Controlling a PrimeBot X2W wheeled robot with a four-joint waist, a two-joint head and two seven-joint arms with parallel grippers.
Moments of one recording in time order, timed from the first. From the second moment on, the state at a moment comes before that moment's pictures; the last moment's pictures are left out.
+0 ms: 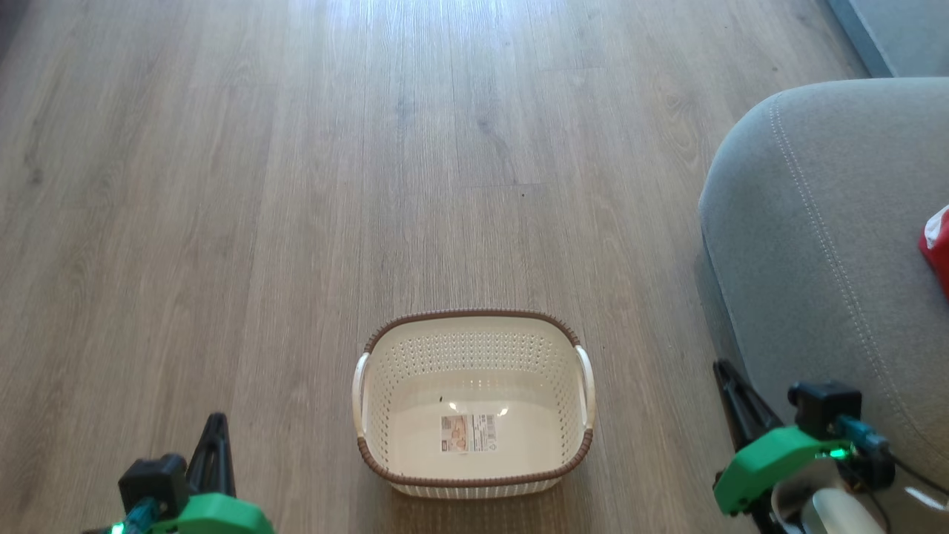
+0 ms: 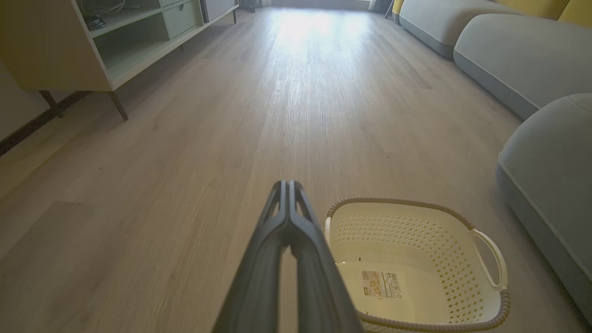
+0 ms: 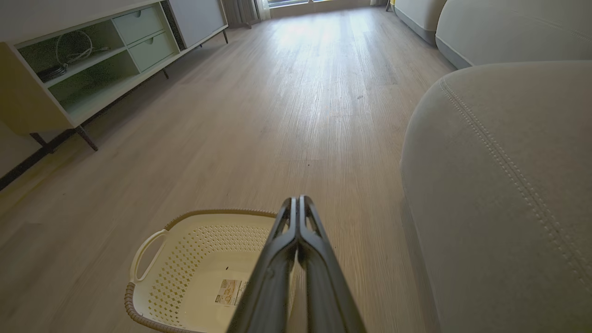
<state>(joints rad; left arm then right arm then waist) 0.08 0.04 0.06 0.27 -0.12 0.01 -0.24 -0.11 -0.17 0.15 0.52 0.32 0.13 -0.25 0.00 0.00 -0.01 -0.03</state>
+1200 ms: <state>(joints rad) 0.06 0.04 0.06 0.28 -0.55 -0.02 -0.14 -0.09 -0.13 0.07 0.46 0.69 0.13 -0.14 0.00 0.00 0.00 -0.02</state>
